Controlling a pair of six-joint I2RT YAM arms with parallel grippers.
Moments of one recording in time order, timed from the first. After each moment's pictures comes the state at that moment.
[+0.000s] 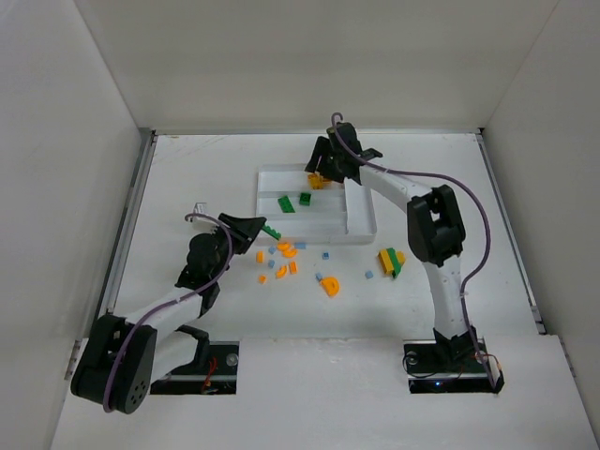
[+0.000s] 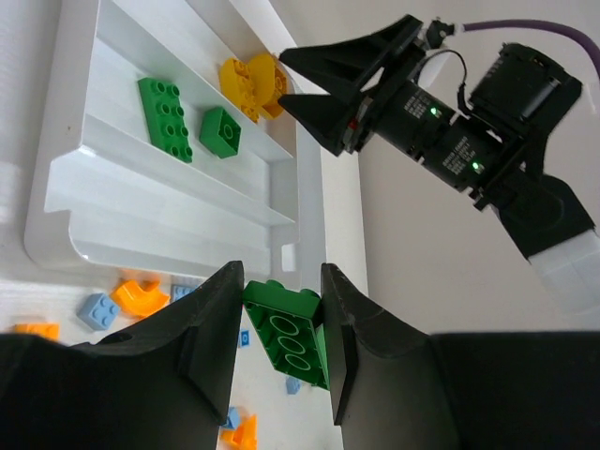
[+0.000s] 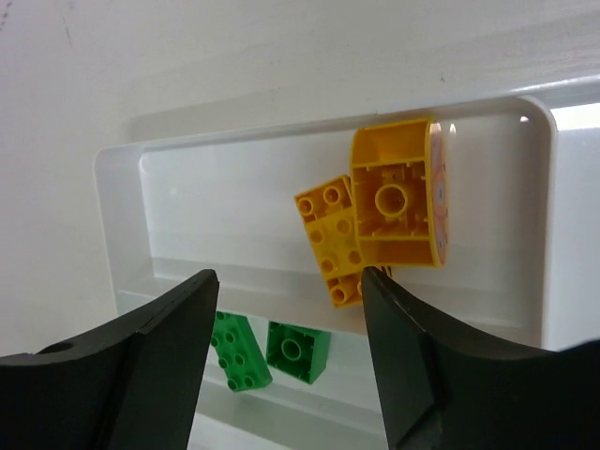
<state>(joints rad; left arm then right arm) -0.31 1.05 0.18 0.74 0.10 -1.15 0.49 2.27 1.91 -0.35 0.02 0.71</state>
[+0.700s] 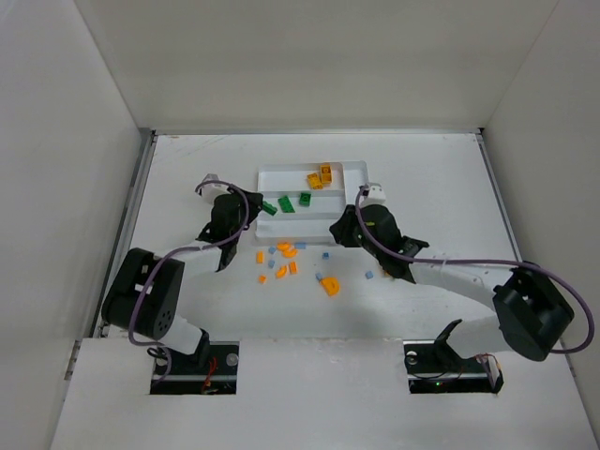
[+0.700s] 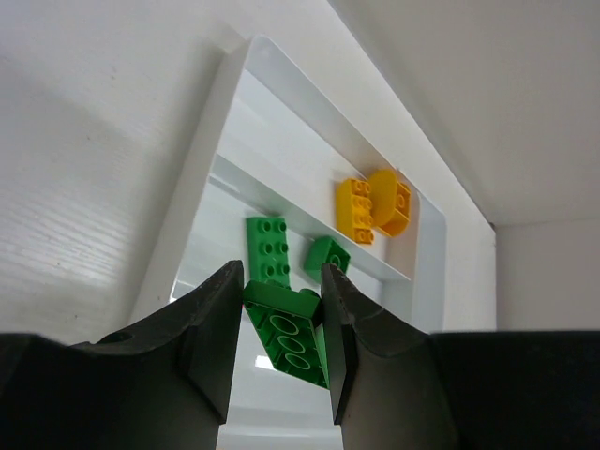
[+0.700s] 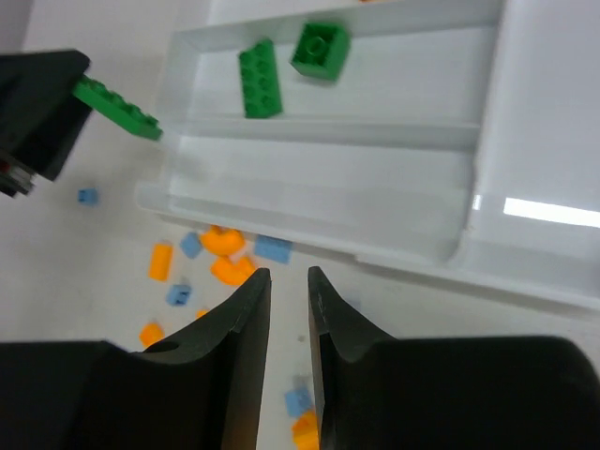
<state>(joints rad) -0.34 1.45 0.55 0.59 -0.21 -0.98 0.74 1.38 0.76 0.20 0.20 0.64</state>
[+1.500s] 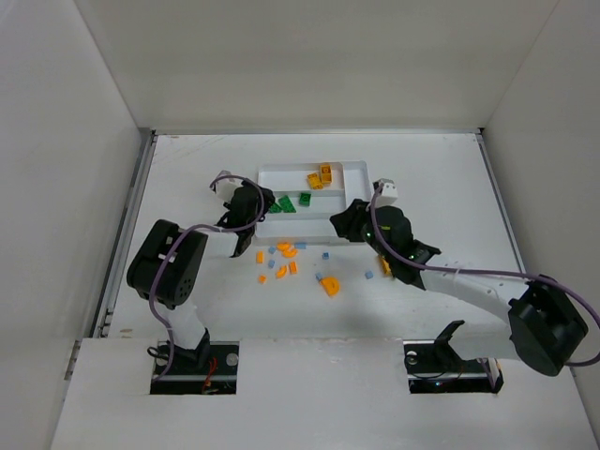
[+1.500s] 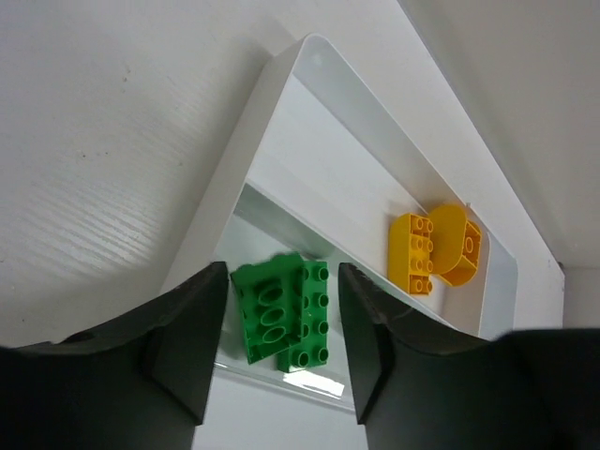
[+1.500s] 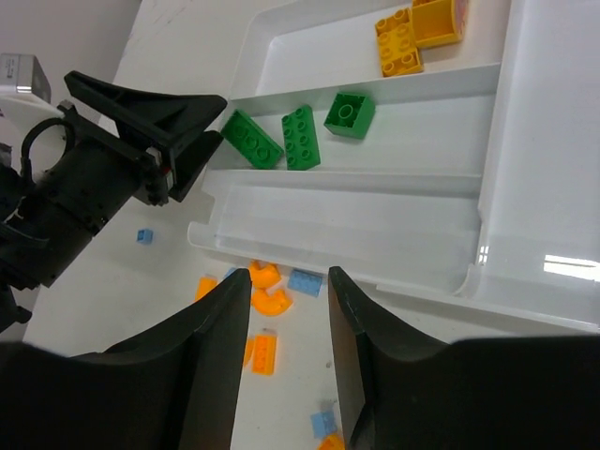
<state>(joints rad) -0.39 1.73 0.72 0.58 -0.35 -1.00 0.72 1.26 0.66 0.32 0.22 0.65</state>
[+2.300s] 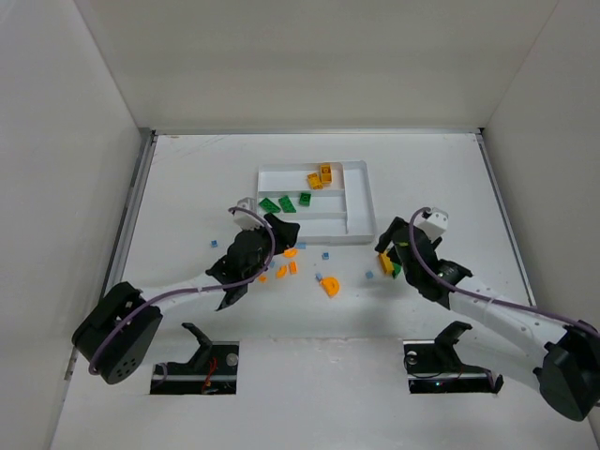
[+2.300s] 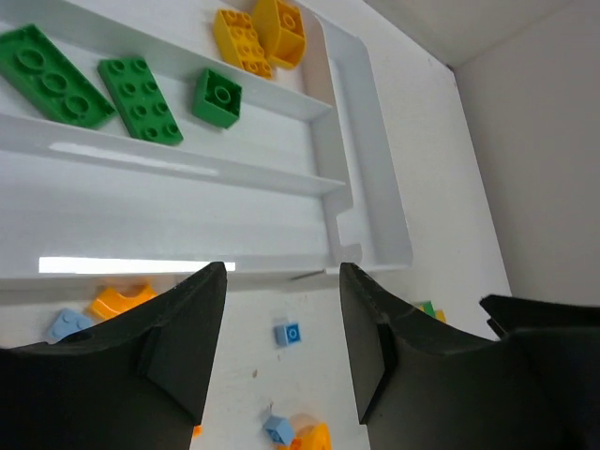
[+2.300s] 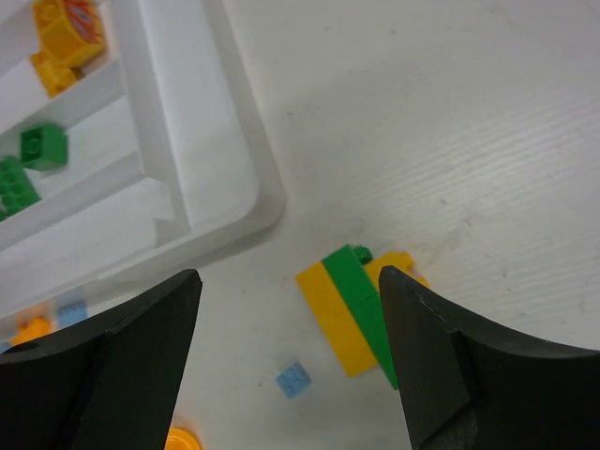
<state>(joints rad) -0.70 1.24 0.38 0.63 -0.30 -0.82 0.65 0.96 0.51 -0.16 0.62 0.81</state>
